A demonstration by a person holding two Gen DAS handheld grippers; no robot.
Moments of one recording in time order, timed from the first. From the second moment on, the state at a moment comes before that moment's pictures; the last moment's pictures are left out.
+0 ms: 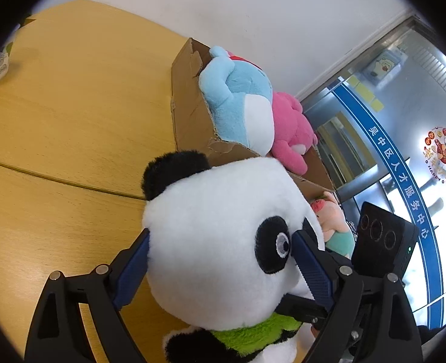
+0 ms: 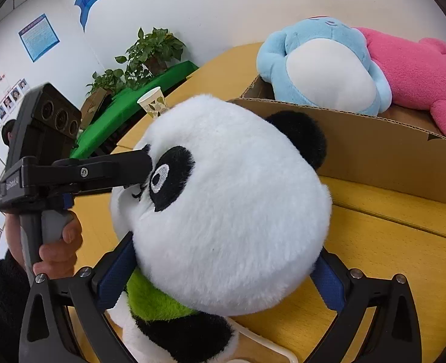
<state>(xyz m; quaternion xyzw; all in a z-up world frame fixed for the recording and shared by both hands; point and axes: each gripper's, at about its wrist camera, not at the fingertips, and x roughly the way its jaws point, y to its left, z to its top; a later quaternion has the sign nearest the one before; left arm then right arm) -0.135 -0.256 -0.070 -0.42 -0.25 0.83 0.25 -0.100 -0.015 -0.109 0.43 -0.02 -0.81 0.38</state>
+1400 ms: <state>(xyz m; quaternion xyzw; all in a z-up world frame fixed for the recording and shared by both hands) -0.326 -0.053 0.029 -0.40 -0.07 0.88 0.24 -0.267 0.154 0.003 0.25 0.05 -0.92 0.30</state>
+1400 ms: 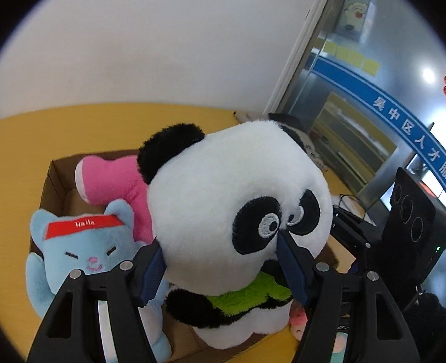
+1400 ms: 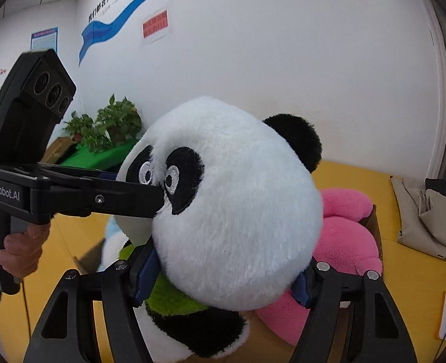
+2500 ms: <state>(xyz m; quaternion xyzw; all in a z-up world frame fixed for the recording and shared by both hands) -0.209 -0.094 -0.047 -0.44 -0.05 0.88 0.14 -0.266 0.231 -0.089 0.54 0.04 -0.83 0.13</state>
